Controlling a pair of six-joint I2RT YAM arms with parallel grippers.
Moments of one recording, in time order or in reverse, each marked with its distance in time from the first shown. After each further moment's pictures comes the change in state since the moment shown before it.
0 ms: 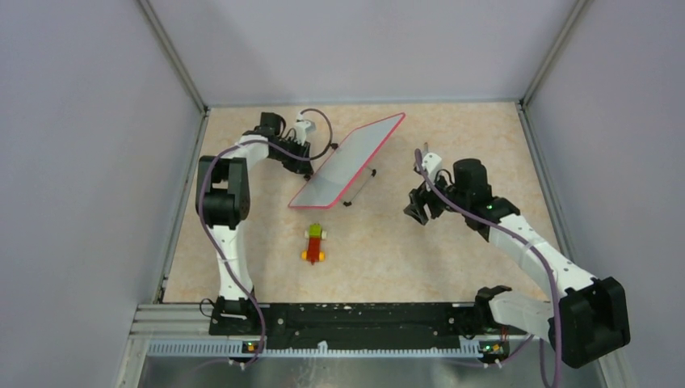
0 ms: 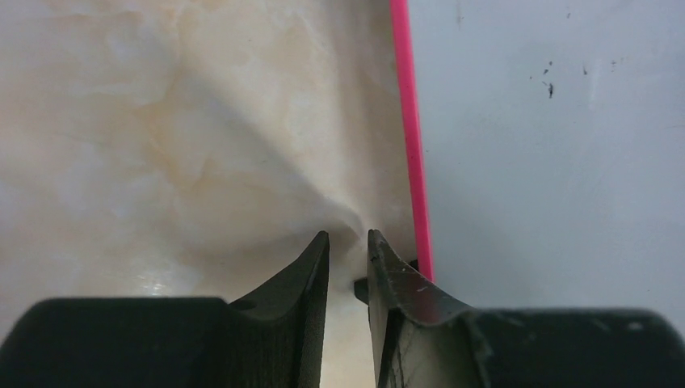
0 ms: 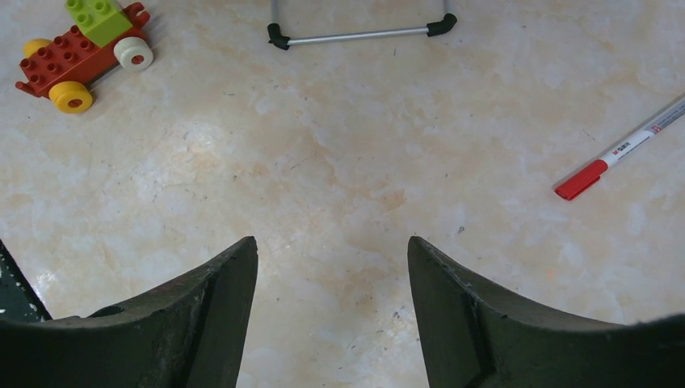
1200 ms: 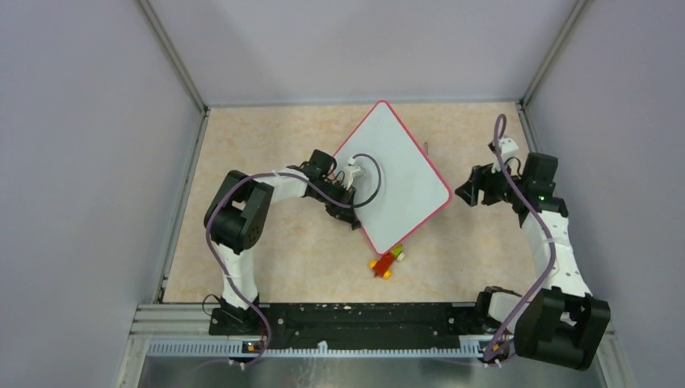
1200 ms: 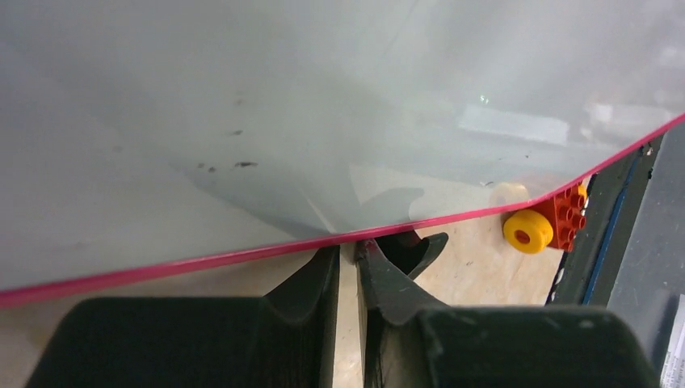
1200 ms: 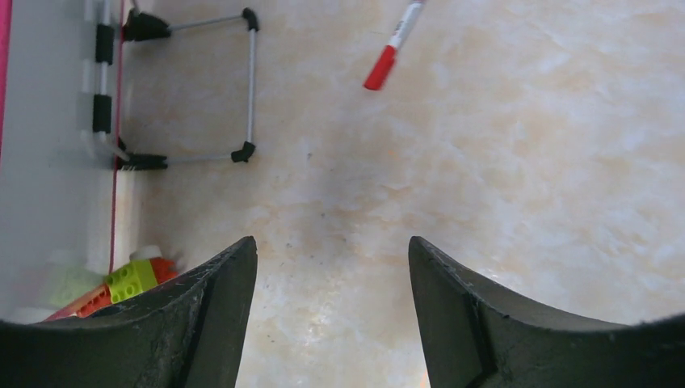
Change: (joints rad) left arm -0.360 -0.212 -0.431 0.158 0.161 -0.194; right arm -0.565 -0.013 0.056 -0.149 -0.244 0.042
